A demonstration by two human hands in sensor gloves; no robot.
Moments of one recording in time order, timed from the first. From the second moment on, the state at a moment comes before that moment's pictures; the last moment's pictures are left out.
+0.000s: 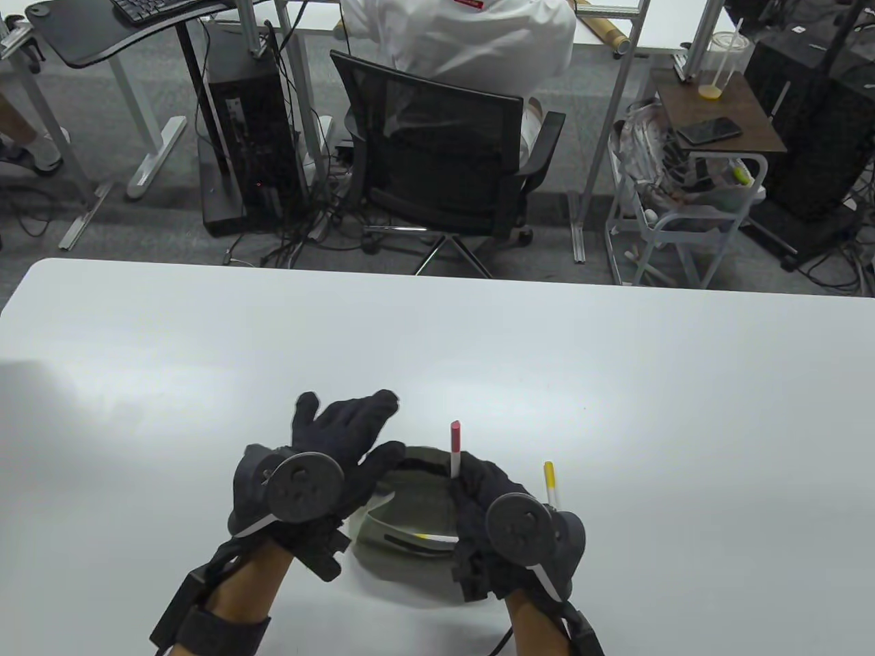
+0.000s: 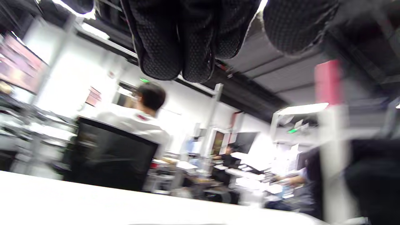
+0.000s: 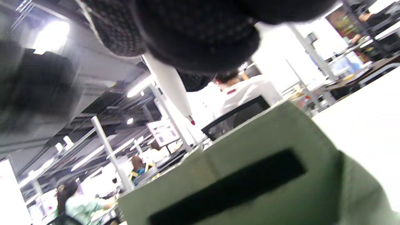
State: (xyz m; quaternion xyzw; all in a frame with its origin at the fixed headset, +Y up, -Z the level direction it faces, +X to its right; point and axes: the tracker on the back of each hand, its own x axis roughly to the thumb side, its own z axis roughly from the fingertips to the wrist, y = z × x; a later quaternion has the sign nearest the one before) left_hand -0.184 -0.620 -0.297 0.17 -0.20 0.13 0.96; right_hand 0.086 -0.668 -0.278 0.03 -0.22 0.92 0.32
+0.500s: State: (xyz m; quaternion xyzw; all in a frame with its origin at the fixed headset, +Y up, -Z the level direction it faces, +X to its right) left_hand -0.286 -0.720 -0.307 0.03 -0.02 -0.01 1.00; right_hand 0.177 -0.704 -0.318 -0.21 -0.06 0.97 0.08
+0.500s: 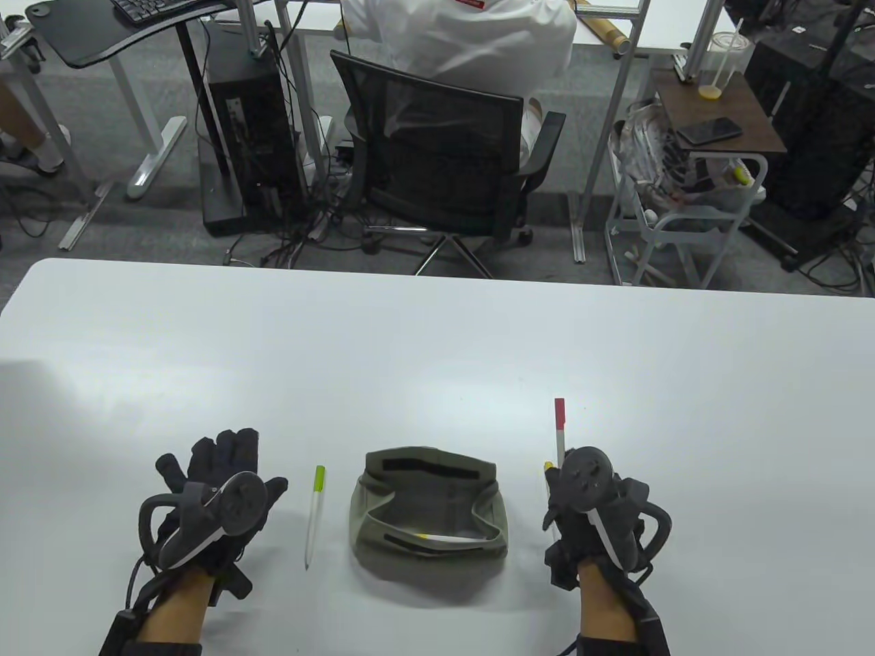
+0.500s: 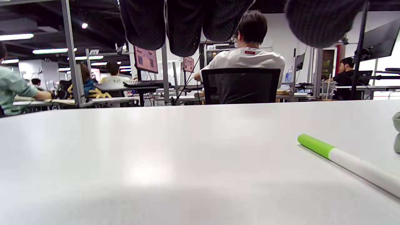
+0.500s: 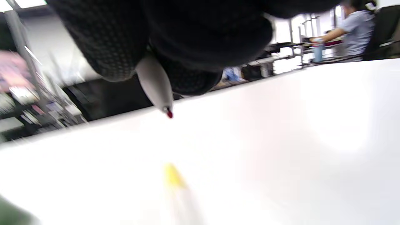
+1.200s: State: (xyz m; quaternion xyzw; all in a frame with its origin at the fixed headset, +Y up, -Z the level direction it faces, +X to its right) left_hand -0.297 -0.727 -0.310 0.01 -0.01 0.01 1.00; right_hand 0.188 -0.757 -0.331 -0.28 0.12 0.95 -0.04
